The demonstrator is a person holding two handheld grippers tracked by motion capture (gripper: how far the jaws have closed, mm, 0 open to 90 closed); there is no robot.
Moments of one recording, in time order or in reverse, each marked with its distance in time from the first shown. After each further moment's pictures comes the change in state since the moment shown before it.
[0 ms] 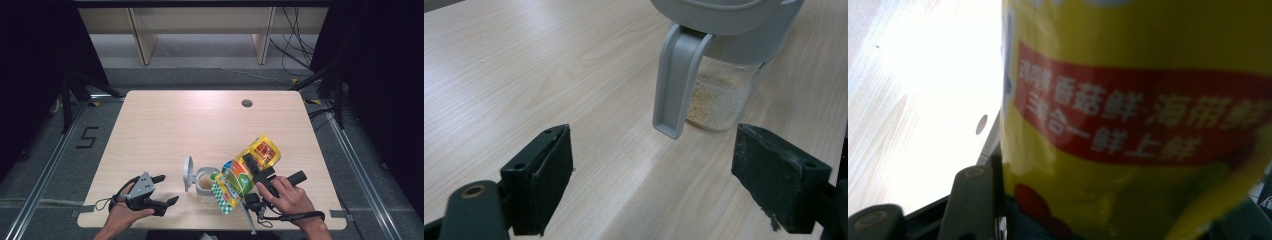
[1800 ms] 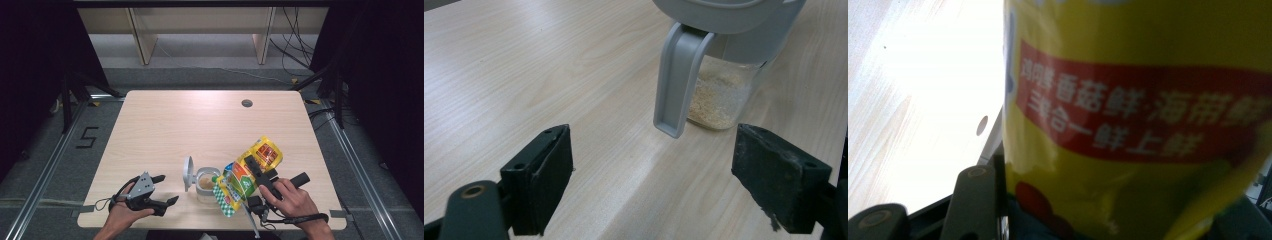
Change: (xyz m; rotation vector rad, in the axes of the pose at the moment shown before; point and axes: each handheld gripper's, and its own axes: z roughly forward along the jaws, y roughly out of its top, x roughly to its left) left arm 0.002 0.000 0.000 0.005 -0.001 0.018; right arm 0.001 -0.002 -0.006 -0.056 -0.007 0.025
